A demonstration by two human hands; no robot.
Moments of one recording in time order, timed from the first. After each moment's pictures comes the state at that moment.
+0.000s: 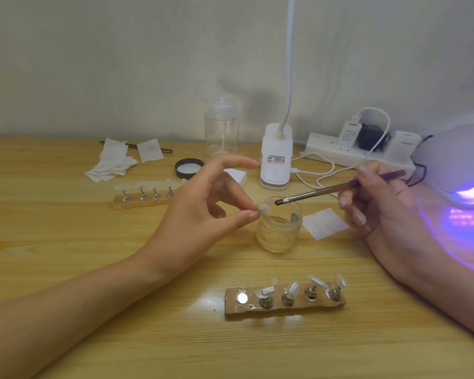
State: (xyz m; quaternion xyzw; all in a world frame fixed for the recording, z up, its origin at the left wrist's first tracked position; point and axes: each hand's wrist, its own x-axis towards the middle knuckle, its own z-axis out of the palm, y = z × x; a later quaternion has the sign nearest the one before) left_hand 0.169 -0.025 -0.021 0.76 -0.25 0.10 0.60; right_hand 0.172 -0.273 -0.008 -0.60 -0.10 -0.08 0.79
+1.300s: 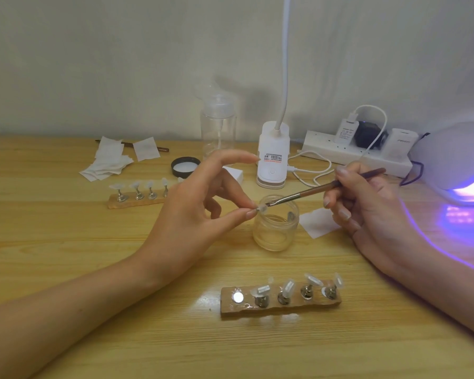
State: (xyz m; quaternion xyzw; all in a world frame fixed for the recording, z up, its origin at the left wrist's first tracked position) left_hand 0.164 -0.029 -0.017 0.77 -0.27 0.16 0.55; right_hand 0.178 -0.266 -0.007 -0.62 -0.06 -0.05 0.78
